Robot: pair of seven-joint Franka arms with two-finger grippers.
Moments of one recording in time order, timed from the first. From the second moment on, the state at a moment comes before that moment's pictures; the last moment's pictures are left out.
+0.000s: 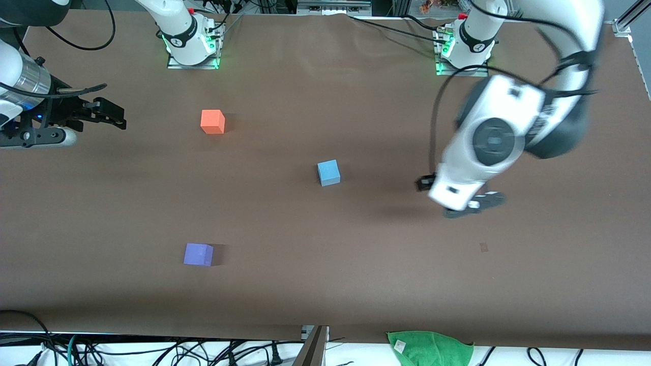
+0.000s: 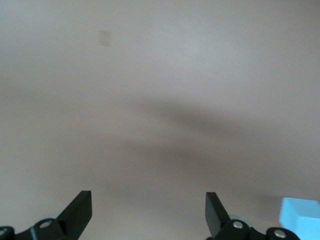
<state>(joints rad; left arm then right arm) -0.11 0.46 -0.27 -1.36 0.16 1.60 -0.66 0.03 0.08 0.07 -1.54 0.03 1.51 0.04</state>
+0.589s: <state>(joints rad) 0.09 0.28 -0.27 -1.36 0.06 1.42 -0.17 0.25 0.22 0.08 -1.54 -0.01 1.54 0.03</state>
